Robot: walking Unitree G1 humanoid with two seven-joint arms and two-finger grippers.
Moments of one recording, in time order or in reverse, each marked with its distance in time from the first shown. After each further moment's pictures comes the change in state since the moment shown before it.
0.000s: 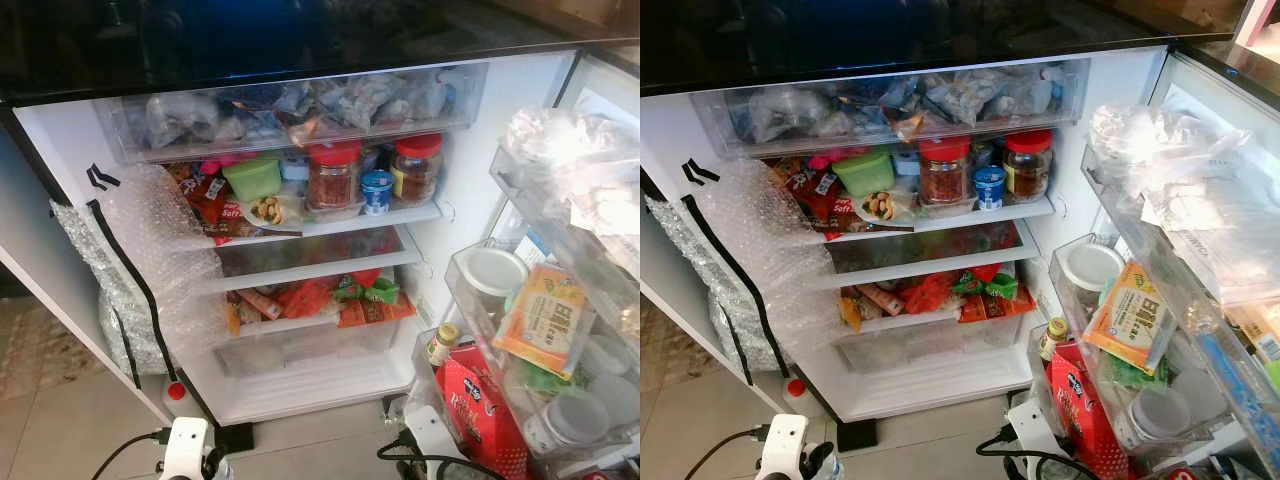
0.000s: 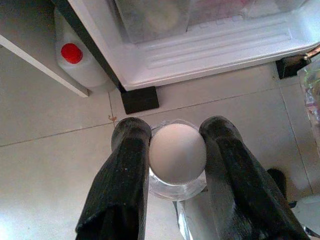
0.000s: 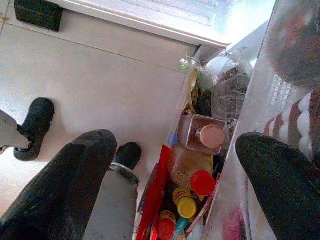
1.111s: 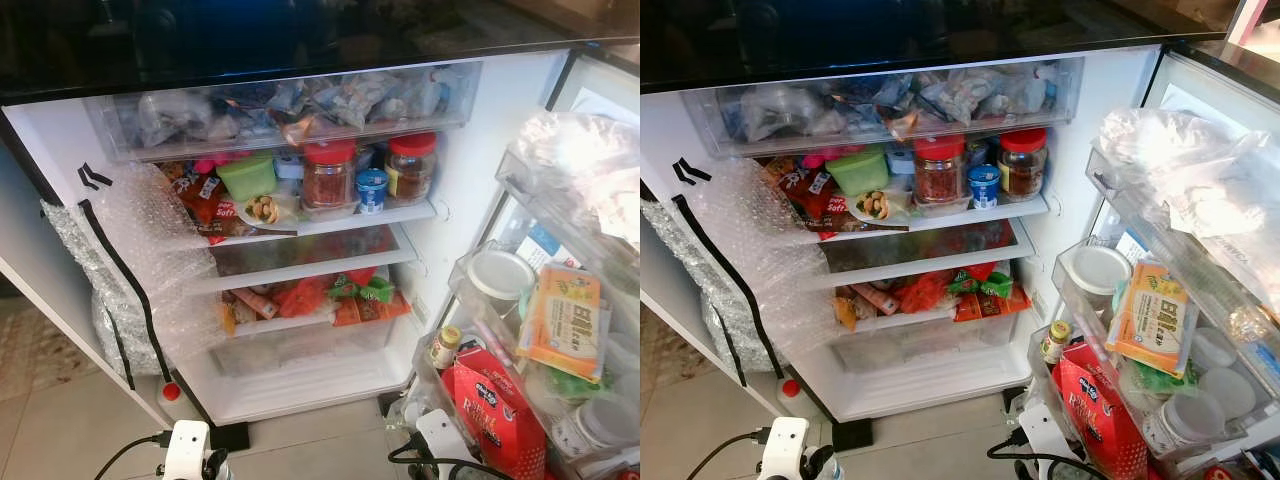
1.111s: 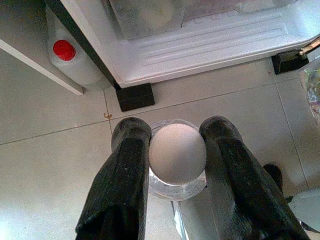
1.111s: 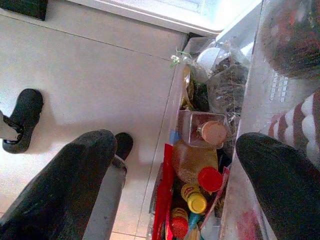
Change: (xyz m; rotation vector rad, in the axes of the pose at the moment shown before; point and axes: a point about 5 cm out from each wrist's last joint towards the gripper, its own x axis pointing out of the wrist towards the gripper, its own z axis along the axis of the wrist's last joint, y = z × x) left arm -0.001 0.000 -0.002 0.000 0.009 -0.001; right arm -0.002 -0.011 -0.008 0.002 0.018 -0.010
